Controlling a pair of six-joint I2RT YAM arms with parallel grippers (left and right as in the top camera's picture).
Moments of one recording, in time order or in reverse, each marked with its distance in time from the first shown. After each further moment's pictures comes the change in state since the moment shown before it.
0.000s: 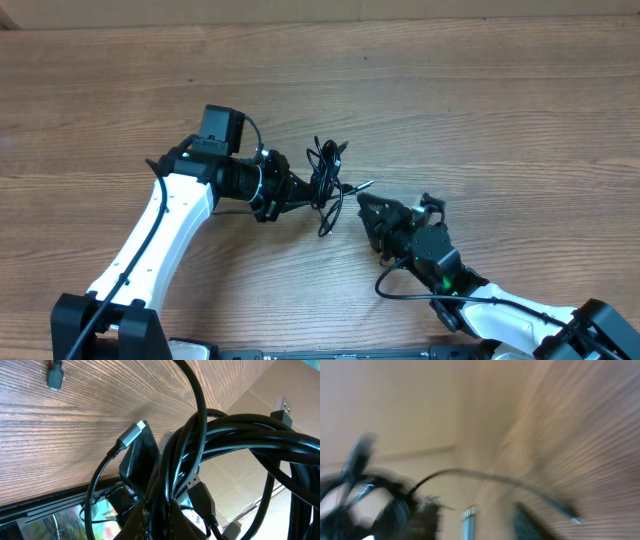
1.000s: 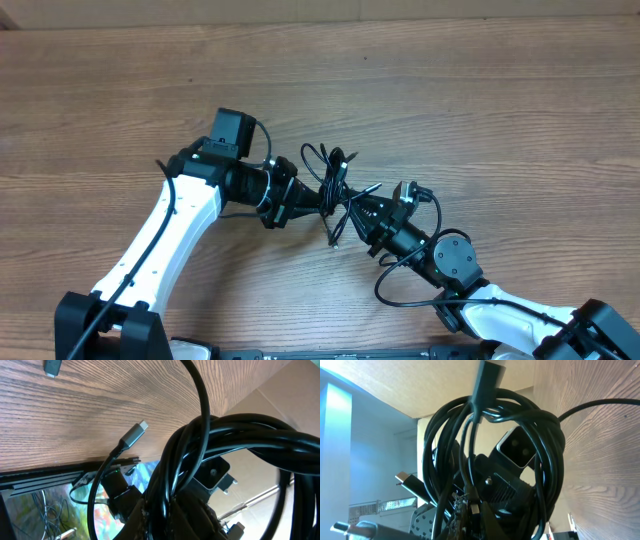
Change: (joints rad) left arm -0.051 0.000 0.000 -0.032 0.025 -0.131; right arm 0.000 0.000 -0.008 0.418 -0.219 0.250
